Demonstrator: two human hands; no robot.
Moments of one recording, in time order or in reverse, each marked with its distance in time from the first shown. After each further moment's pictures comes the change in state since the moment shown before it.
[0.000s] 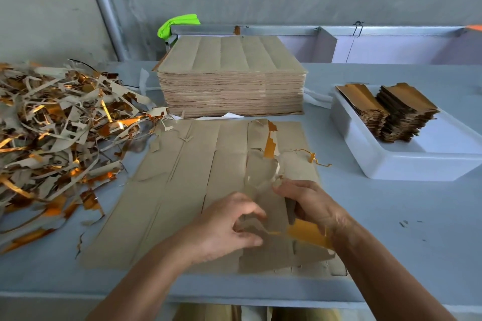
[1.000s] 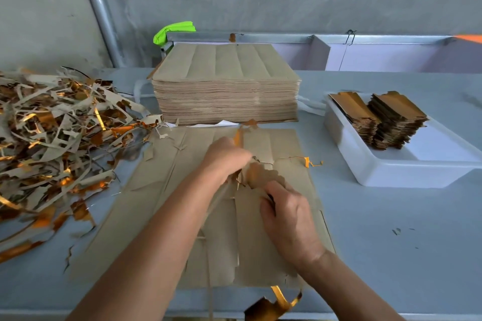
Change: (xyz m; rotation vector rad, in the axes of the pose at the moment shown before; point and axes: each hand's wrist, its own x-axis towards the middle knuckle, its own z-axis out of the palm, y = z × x) left_hand 0.109 0.015 -0.051 -0.218 0.422 -0.515; right_hand -0.009 0.009 0.039 -0.832 0.456 -0.747
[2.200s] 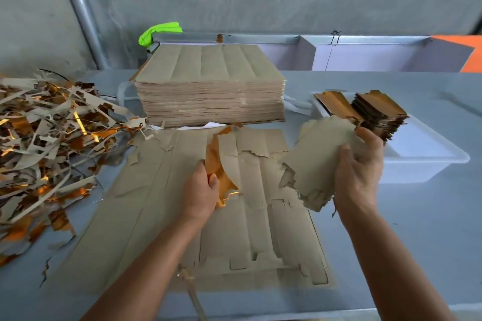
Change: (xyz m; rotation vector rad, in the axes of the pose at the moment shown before) left_hand -0.007 -0.068 0.038 -0.023 0.318 0.253; right_hand 0.048 0.062 -0.072 0.493 0.641 0.566
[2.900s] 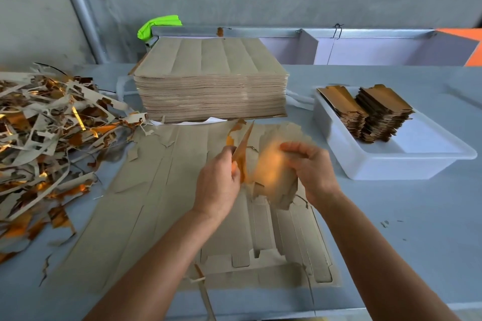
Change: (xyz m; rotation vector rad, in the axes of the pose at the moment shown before) left_hand -0.013 0.038 -0.007 0.098 0.065 0.378; right_hand -0.009 0.015 0.041 -0.065 -0.531 0.191
